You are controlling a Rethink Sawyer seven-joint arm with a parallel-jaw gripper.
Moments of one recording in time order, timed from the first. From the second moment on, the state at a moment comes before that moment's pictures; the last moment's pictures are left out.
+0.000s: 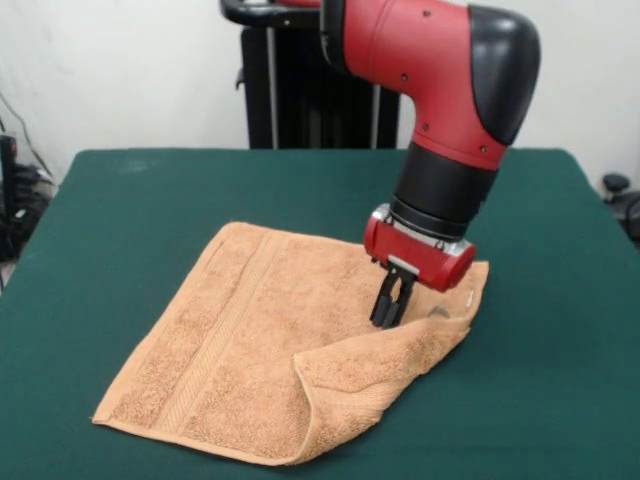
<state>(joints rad) 0.24 -0.24 -0.37 1.59 0.62 0.01 1.97</state>
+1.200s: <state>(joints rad) 0.28 -0.19 -0.40 1.56 0.66 0.05 1.97</state>
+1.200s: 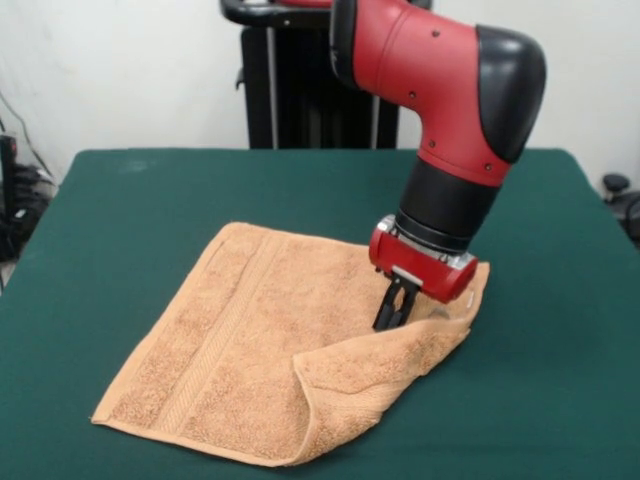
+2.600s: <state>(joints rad) 0.31 -0.04 -0.56 1.30 0.72 0.24 1.97</state>
